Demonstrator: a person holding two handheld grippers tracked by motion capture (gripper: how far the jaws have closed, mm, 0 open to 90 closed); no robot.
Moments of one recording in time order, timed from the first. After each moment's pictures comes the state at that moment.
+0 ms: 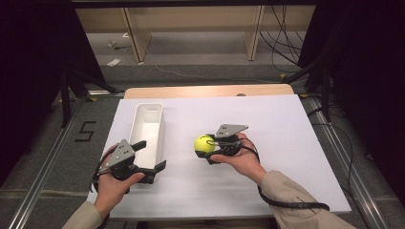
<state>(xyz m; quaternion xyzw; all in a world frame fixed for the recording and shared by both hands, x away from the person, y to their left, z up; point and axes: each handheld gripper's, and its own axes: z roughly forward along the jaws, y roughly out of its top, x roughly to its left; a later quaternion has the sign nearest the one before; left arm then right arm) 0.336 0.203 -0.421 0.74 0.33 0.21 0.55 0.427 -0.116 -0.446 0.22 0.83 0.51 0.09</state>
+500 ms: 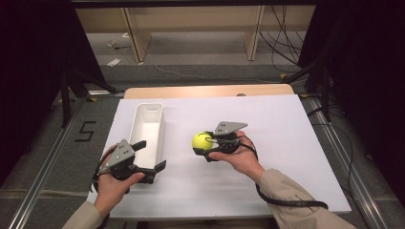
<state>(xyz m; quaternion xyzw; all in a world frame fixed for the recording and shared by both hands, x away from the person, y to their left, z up) 0.337 0.204 -0.421 0.74 0.33 0.21 0.55 0.430 -0.110 -0.438 0.21 0.82 0.52 0.09</state>
